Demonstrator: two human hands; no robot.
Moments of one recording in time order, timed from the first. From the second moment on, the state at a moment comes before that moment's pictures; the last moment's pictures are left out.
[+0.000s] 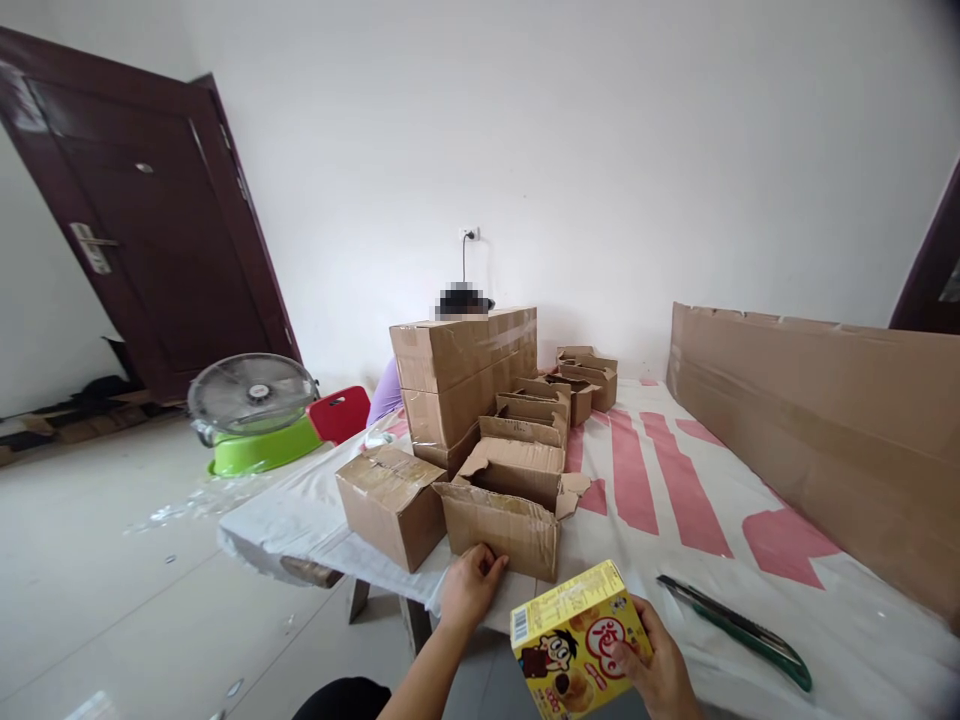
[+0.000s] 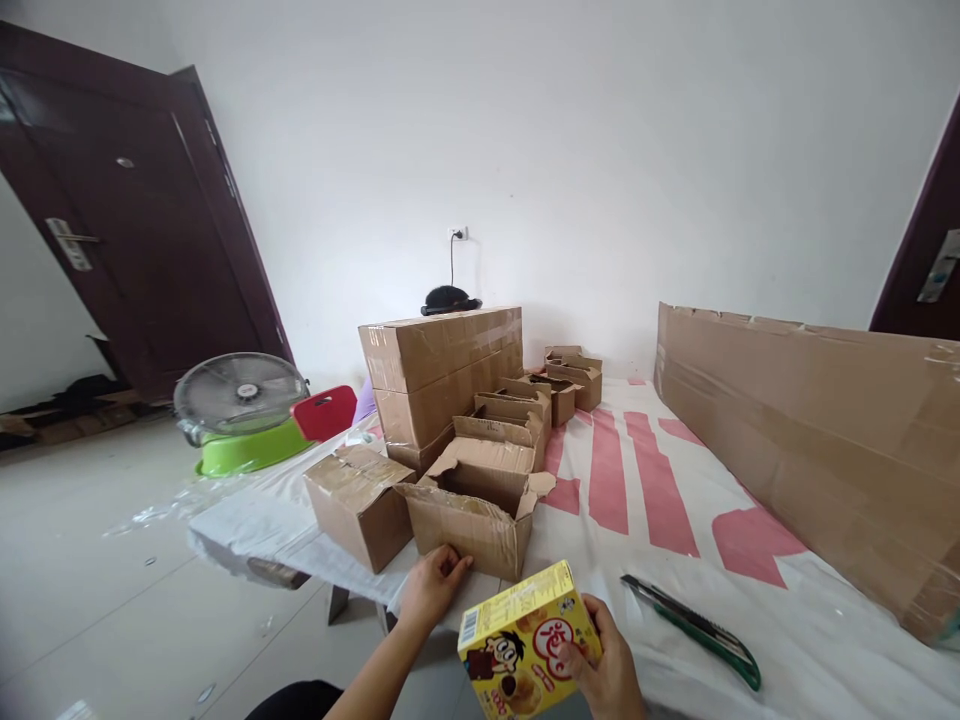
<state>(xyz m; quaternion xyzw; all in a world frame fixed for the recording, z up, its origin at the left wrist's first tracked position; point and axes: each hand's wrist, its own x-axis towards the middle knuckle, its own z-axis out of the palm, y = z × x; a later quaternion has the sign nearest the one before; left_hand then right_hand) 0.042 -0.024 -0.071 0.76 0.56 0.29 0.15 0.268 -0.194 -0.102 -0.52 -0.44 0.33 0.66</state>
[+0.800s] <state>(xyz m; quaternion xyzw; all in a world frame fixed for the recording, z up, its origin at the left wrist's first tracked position) 0.046 -0.011 -0.053 0.75 0.58 0.26 0.19 0.263 -0.192 -0.094 -0.50 -0.43 0.36 0.66</state>
